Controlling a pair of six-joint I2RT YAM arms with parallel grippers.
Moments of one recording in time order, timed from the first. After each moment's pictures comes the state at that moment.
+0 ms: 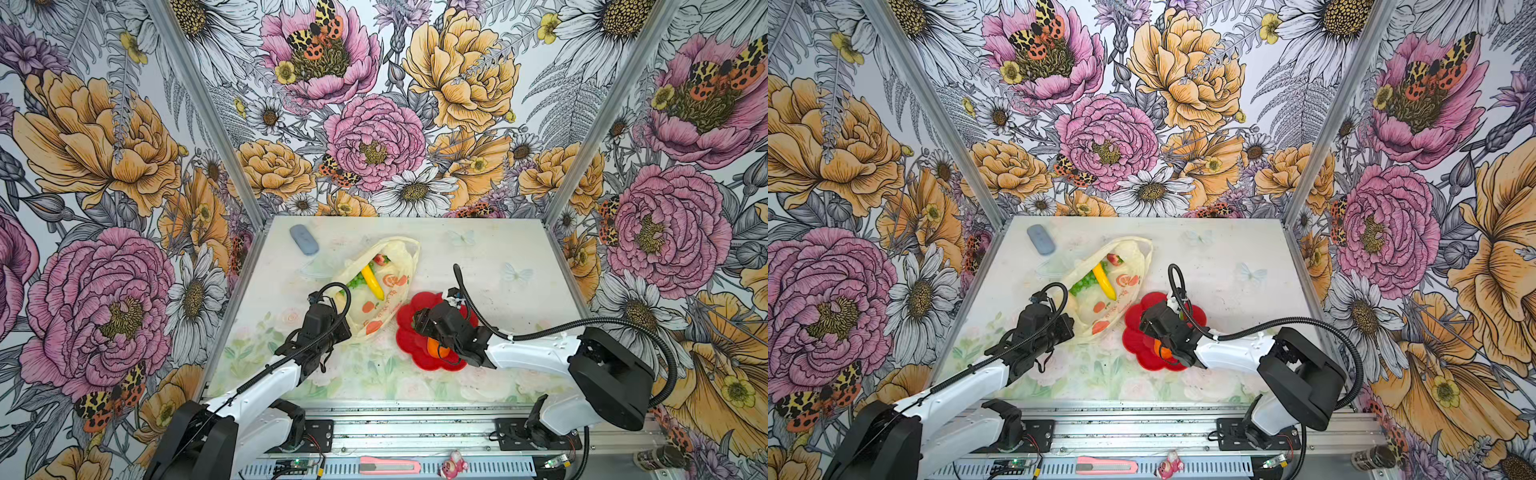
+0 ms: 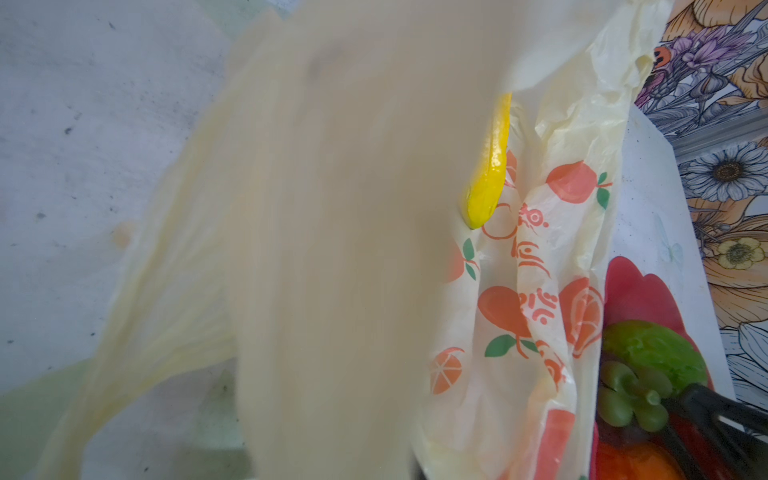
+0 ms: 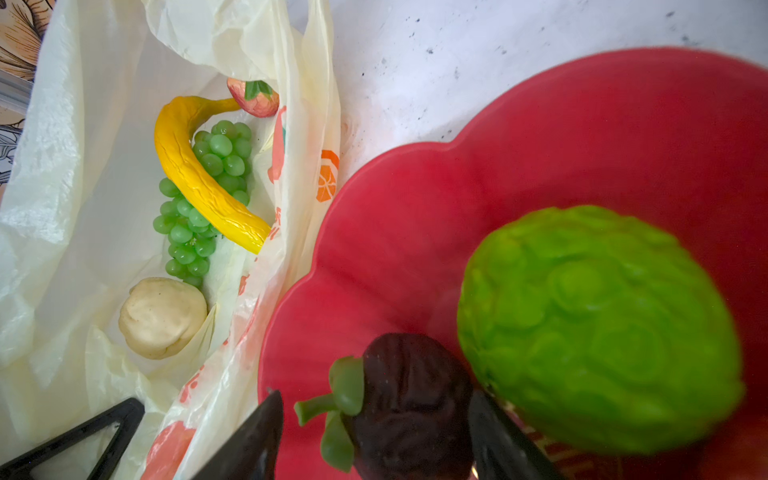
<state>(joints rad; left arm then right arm) -0.39 1.04 0.35 0.01 -0.04 -0.72 0.86 1.49 0.66 0.07 0.26 1.09</state>
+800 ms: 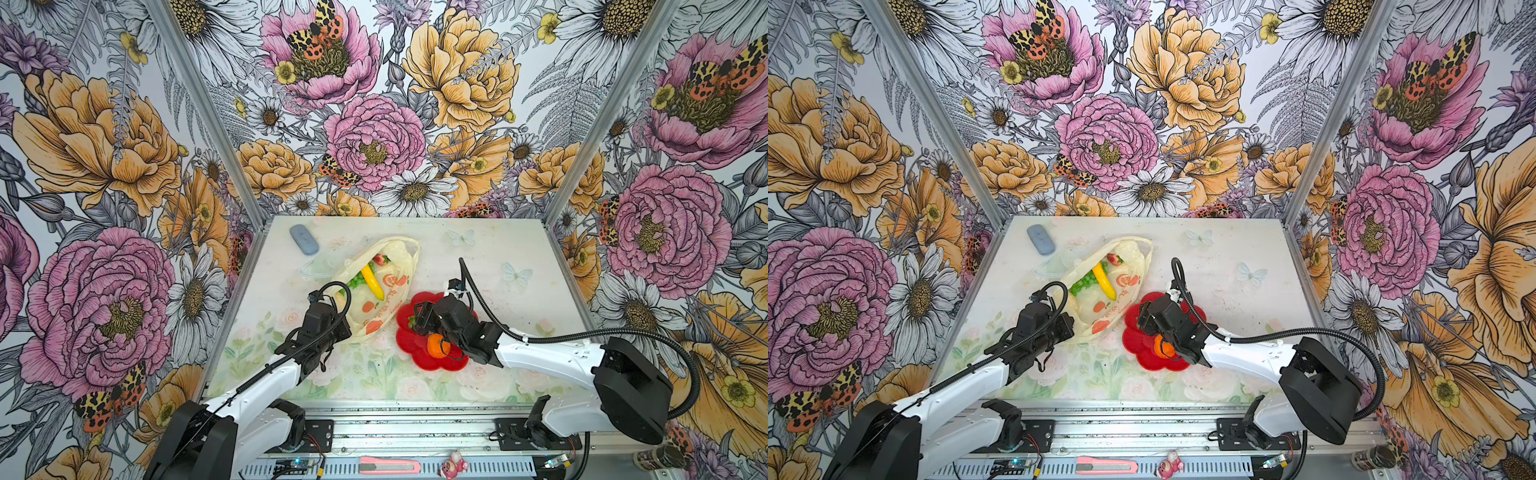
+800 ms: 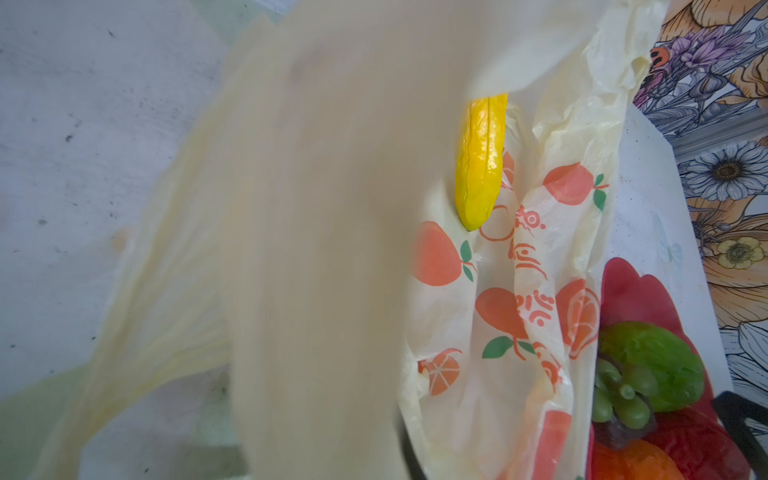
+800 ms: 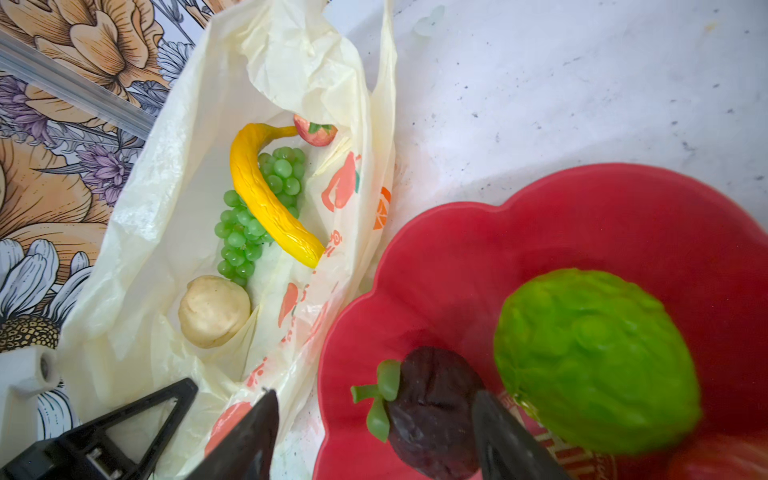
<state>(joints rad) -0.39 1.04 0.36 -0.01 -0.04 -0.71 0.86 1.39 0.73 0.00 0.27 0.96</state>
